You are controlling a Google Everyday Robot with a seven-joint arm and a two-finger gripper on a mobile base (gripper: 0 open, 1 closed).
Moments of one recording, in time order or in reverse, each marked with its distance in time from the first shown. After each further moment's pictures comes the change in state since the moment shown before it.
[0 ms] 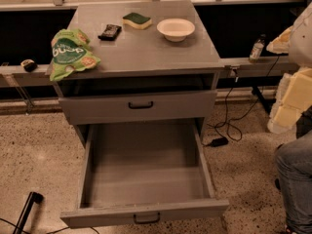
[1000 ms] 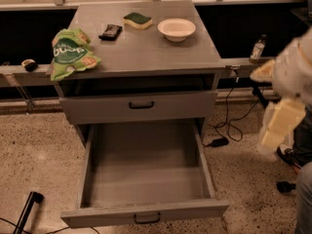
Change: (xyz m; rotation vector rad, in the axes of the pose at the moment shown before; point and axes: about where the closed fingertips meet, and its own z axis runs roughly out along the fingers) arm 0.011 0.013 0.065 -0.097 -0.077 -0.034
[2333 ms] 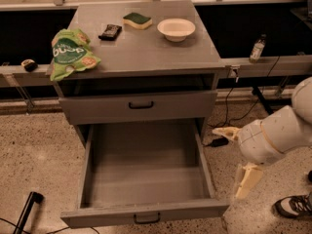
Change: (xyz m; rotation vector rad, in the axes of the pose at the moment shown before) arm 0.019 0.058 0.163 -0.140 -0.287 -0.228
